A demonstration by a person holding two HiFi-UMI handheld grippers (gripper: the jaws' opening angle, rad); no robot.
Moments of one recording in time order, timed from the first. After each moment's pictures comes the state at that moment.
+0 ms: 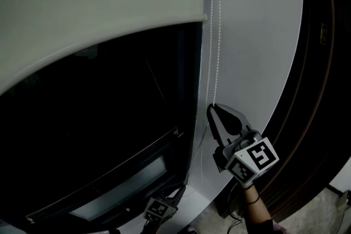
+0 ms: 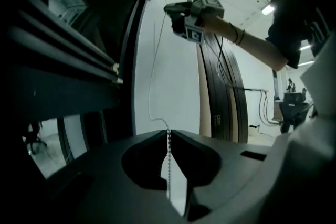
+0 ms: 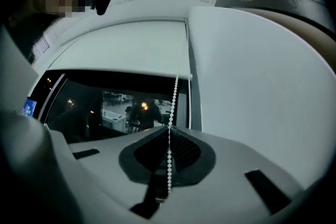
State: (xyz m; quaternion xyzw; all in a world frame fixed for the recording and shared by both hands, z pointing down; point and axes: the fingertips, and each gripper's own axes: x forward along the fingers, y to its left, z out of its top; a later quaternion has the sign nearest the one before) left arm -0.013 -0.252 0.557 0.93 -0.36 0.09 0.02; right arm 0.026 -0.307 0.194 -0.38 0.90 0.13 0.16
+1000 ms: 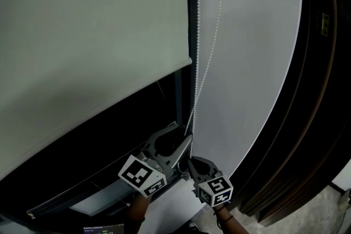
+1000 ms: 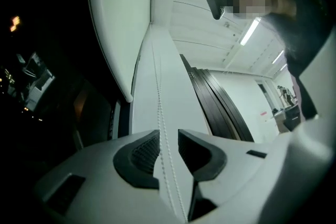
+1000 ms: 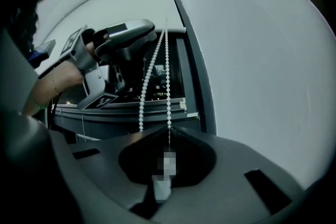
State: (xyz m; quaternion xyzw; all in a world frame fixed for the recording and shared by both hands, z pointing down) left arm -0.007 -0.286 0.275 0.93 -0.33 -0.13 -0.12; right arm -0.009 -0.307 0.465 -0.40 0.91 -0.04 0.01
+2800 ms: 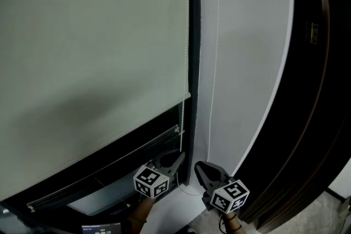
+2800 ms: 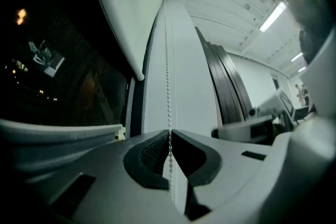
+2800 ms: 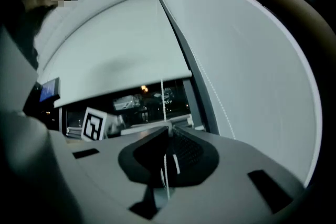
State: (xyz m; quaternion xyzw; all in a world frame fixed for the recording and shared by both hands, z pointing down) left arm -0.017 -0.306 0.415 0.93 -0.37 -0.03 -0.01; right arm 0.022 -0.259 0.416 -0.37 0.93 -0.07 0.07
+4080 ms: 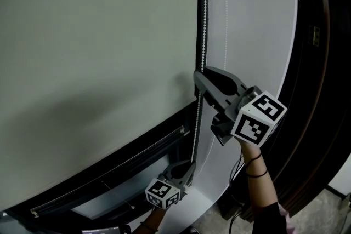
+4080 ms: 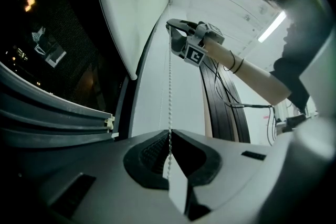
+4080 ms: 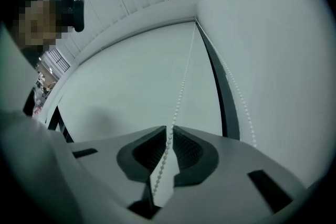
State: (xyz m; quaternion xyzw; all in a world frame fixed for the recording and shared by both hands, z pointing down) left arm -0.003 -0.275 0.435 0.94 -0.34 -0.07 0.01; right arm -0.024 -0.290 0.100 -0.26 0.94 0.14 0.16
